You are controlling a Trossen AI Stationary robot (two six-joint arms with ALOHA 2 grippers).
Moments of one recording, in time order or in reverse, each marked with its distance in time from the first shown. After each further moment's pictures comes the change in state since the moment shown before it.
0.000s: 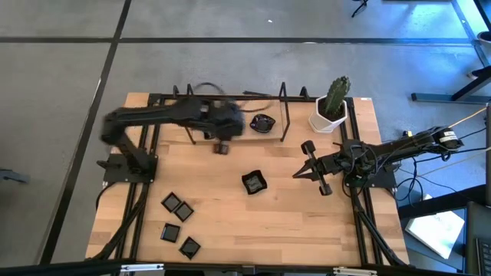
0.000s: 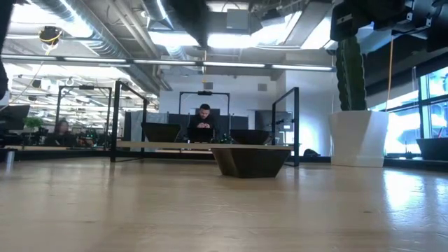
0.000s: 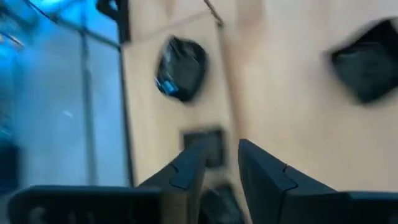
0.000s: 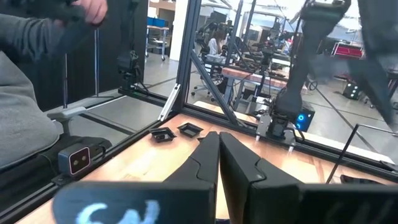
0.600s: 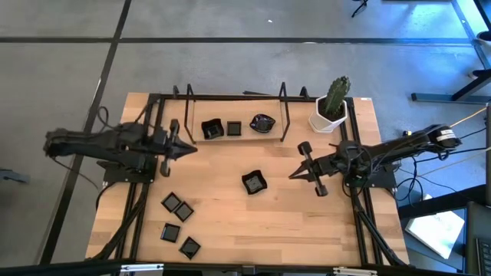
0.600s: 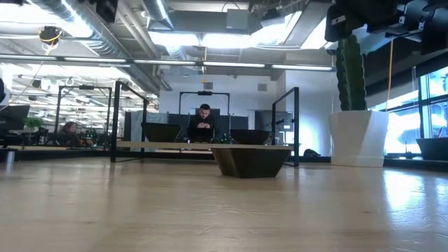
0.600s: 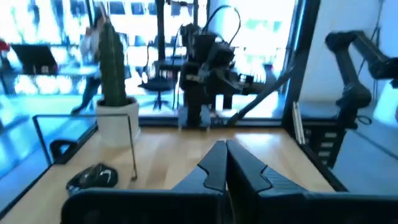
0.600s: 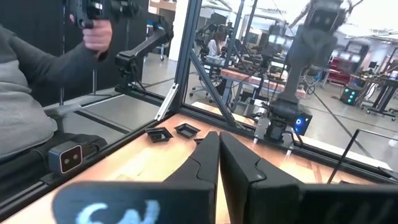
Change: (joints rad) left arm -0.161 -1.174 -1.192 1.023 0.286 -0.401; right arm 0.000 0.092 0.000 0.100 0.000 -0.030
